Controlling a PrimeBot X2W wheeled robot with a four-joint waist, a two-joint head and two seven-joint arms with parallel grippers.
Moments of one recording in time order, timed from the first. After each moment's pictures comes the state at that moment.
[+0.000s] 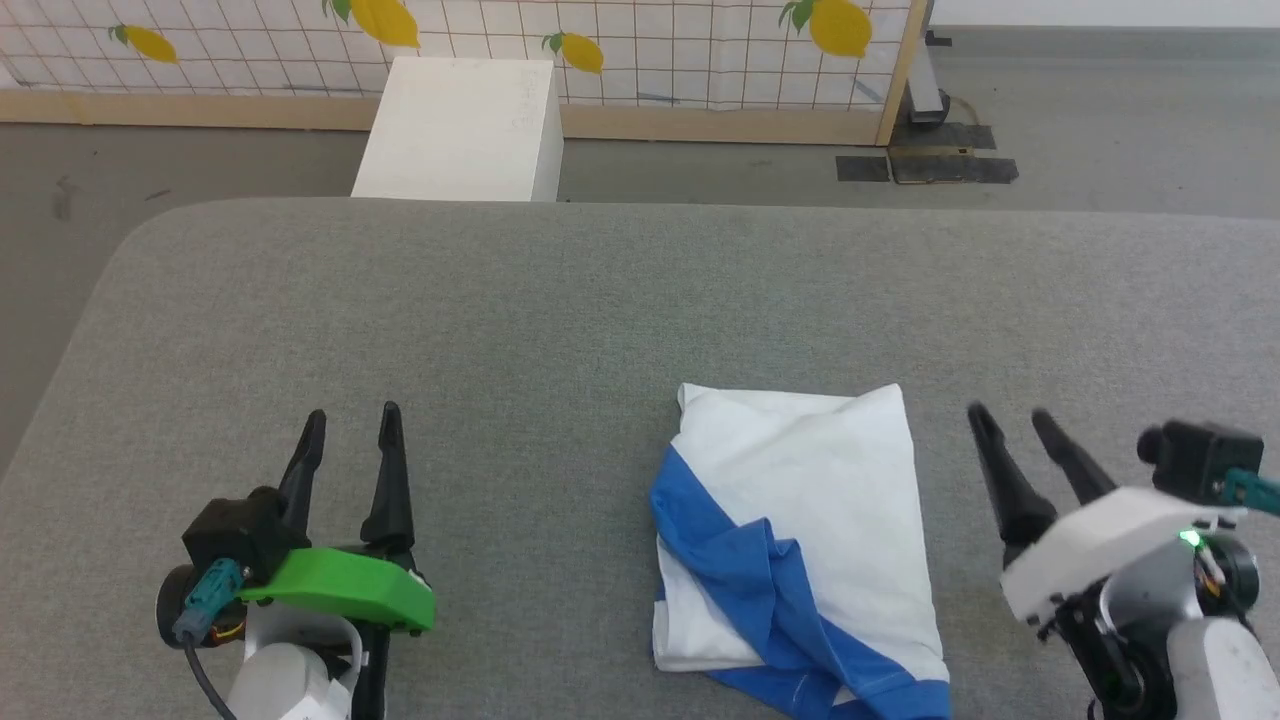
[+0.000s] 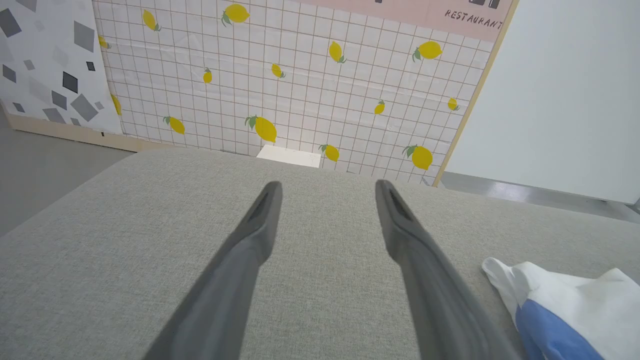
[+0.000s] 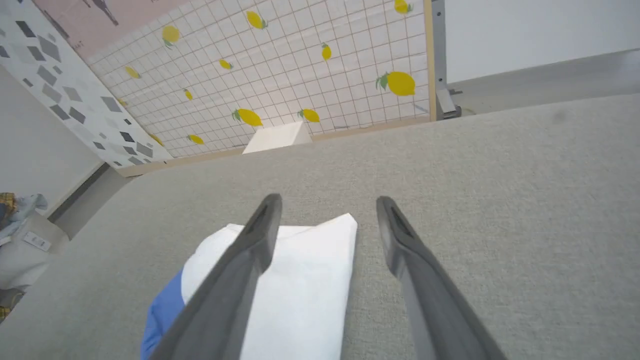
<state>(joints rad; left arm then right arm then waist) -0.13 0.06 0.04 0.21 -0.23 -0.12 -0.26 -0.10 -0.05 -0.06 0.02 0.38 0.13 0.23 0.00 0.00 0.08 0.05</state>
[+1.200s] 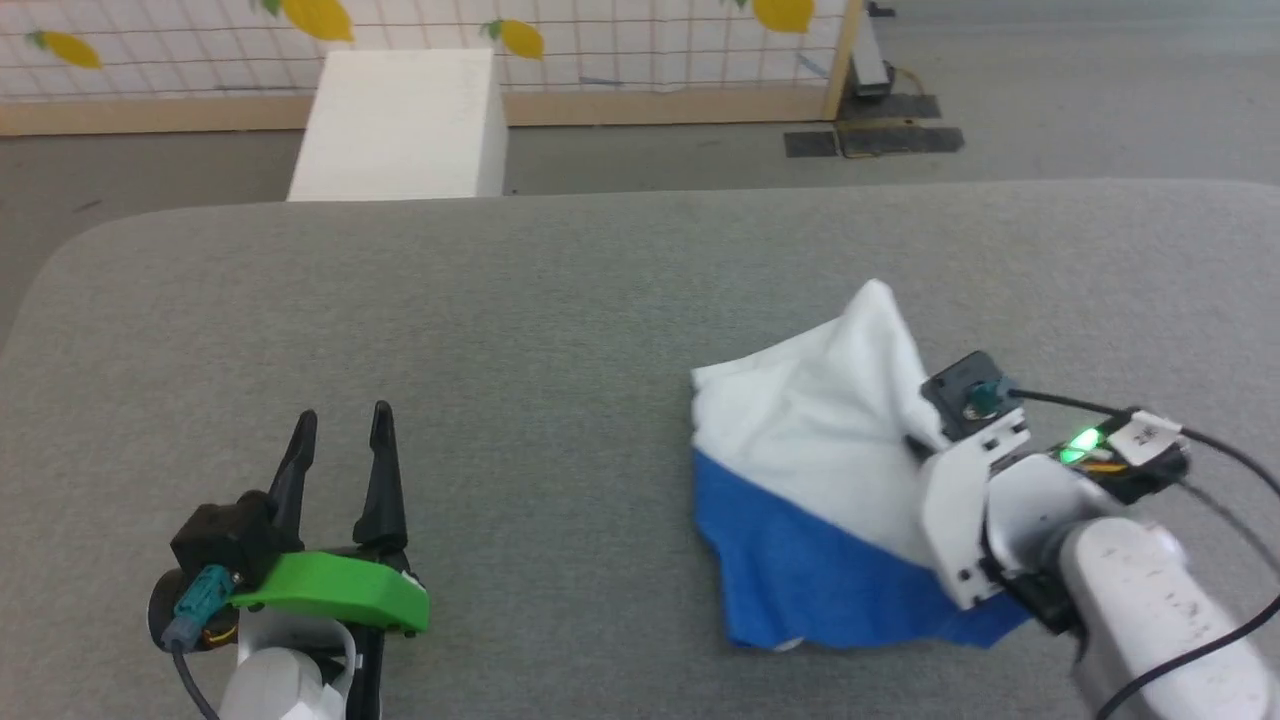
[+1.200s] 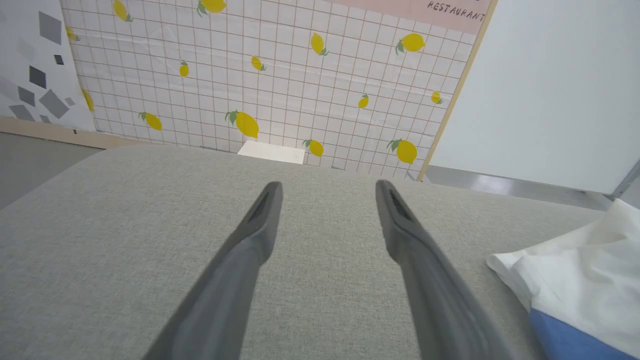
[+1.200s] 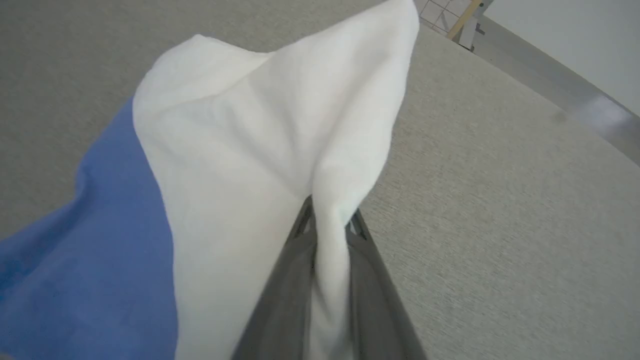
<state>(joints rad) -0.12 0.05 0.05 0.19 -0.23 -0.12 -0.26 -0.32 -0.24 0.30 0.17 0.09 0.13 0.60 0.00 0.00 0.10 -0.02</state>
